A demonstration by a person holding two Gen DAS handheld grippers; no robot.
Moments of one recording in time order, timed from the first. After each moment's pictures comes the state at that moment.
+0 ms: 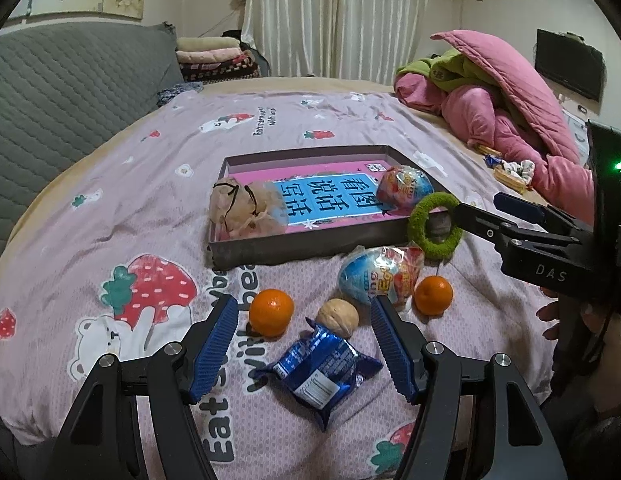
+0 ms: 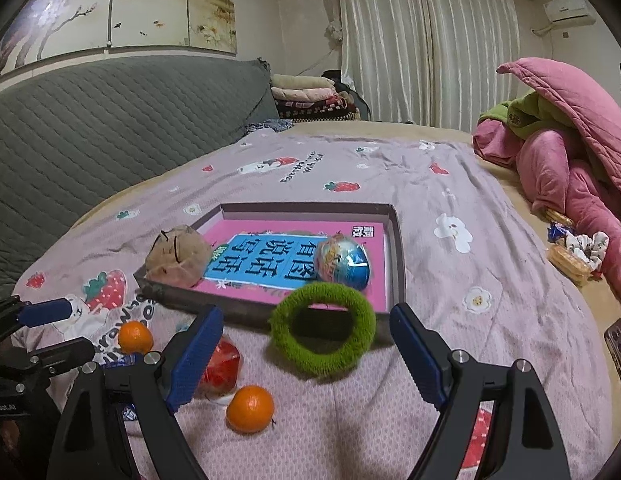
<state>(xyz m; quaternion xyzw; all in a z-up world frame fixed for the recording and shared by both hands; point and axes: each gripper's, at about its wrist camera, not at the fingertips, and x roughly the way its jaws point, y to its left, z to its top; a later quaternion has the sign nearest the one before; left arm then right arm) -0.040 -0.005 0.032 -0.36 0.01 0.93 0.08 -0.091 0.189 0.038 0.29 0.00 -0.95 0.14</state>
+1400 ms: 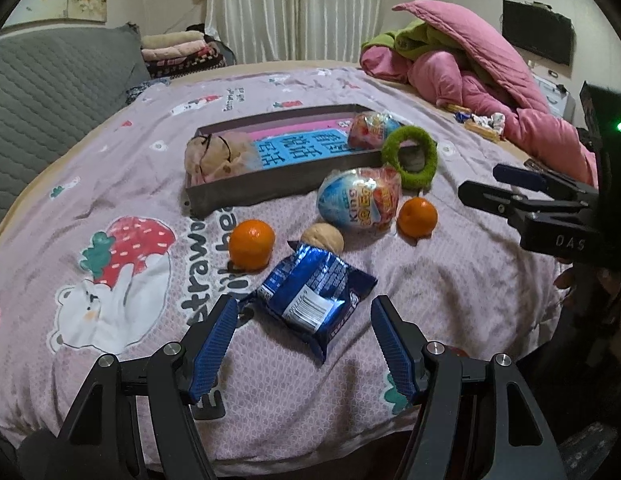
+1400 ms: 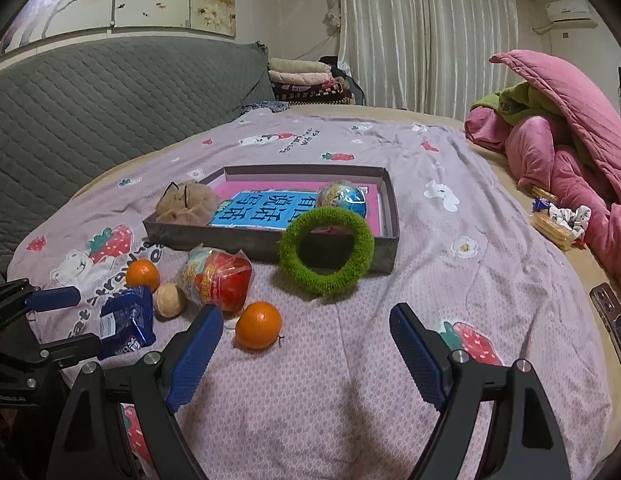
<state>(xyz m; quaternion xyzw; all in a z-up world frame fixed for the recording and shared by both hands) -0.012 -0.008 -0.009 -0.38 0.05 0.91 0.13 -0.043 0.187 0.017 0.31 0.02 -0.94 0.13</state>
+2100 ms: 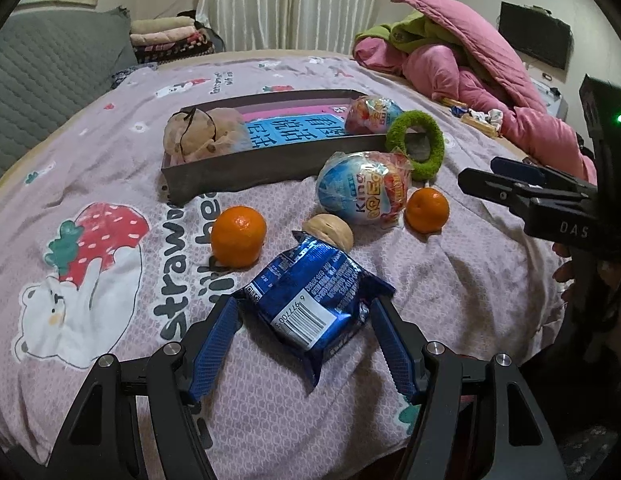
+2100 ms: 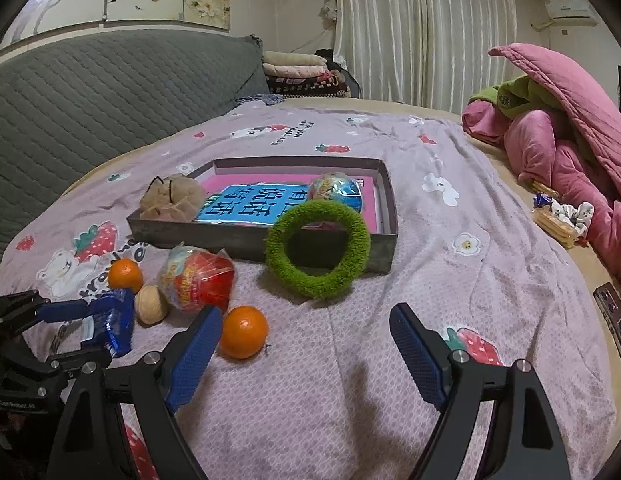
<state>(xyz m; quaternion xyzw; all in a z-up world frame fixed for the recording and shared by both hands) -0.039 -0.008 -0.032 -0.39 0.03 0.91 0.16 -0.062 0.187 0.007 0.33 0.02 -0.94 0.12</state>
